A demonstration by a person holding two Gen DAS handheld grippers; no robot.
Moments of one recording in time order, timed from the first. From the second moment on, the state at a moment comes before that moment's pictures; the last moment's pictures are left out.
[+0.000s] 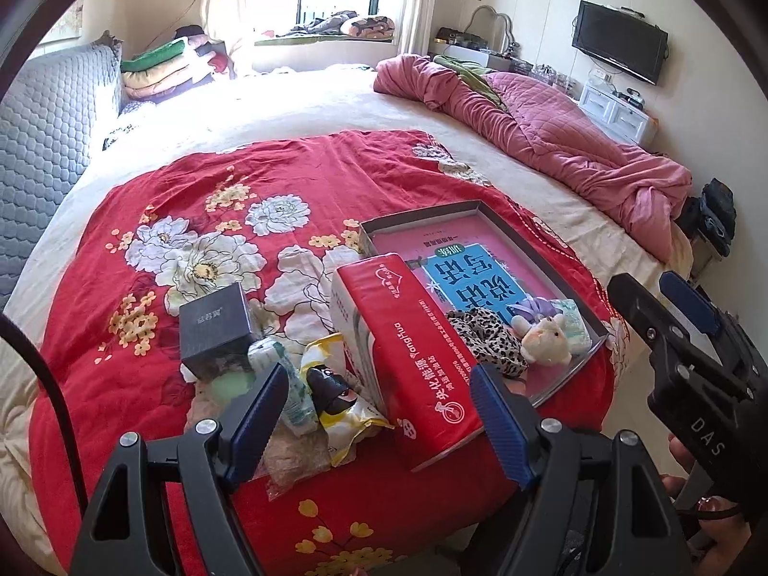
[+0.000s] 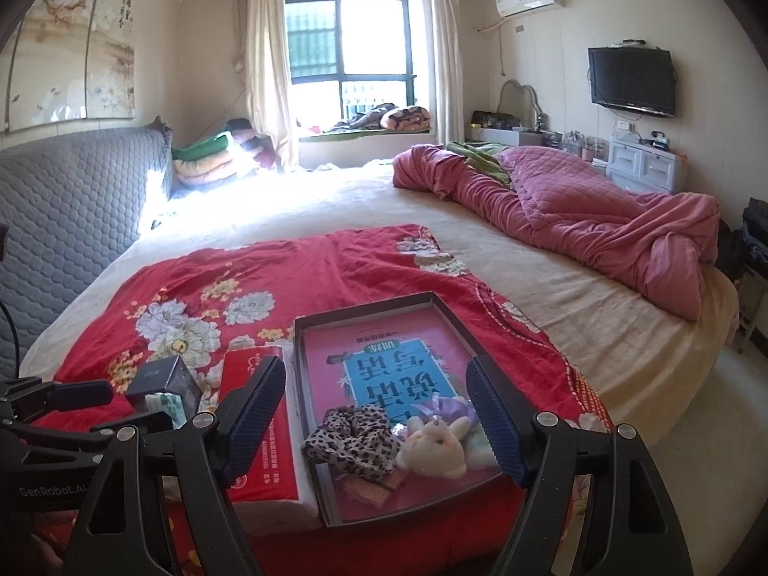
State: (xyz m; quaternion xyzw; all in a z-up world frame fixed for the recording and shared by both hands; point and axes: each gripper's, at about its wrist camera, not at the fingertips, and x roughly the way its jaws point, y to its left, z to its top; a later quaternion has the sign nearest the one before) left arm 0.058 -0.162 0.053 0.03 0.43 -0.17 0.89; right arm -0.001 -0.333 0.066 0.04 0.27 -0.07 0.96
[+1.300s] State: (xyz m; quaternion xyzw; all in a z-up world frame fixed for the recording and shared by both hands) left arm 0.040 -0.023 0.062 -0.04 0.42 -0.06 0.91; right arm -0.011 -0.253 0.073 -0.03 0.27 0.03 0.96
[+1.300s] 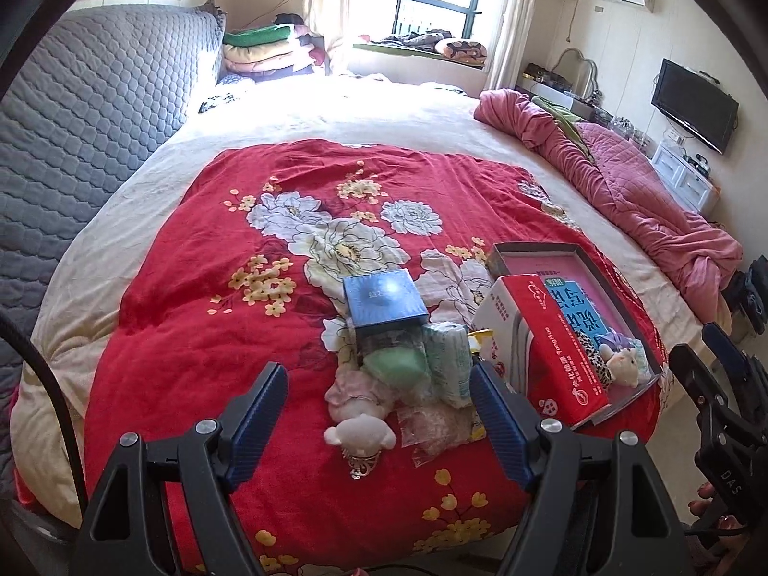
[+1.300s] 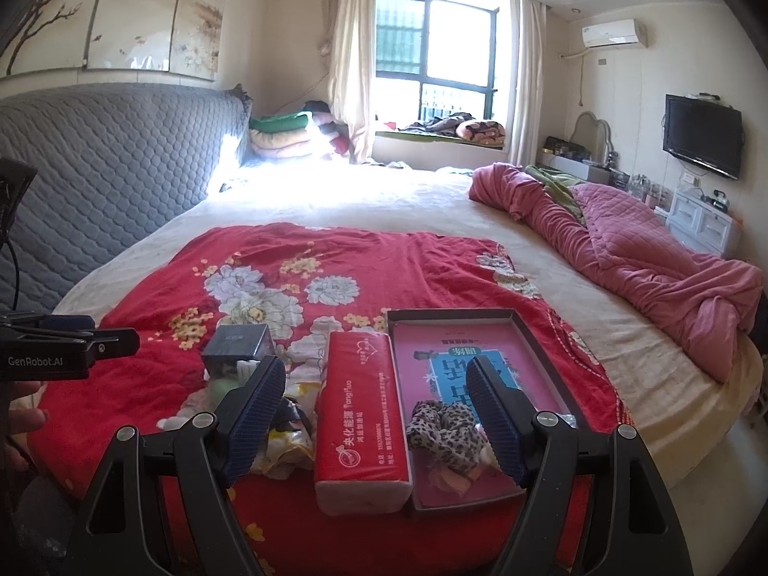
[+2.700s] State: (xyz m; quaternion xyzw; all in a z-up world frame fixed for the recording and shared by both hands) left arm 0.059 0.002 -0.038 -0.07 0.50 -0.04 0.86; right arm 0.024 -0.184 0.005 -0.09 0.33 0.13 0.93
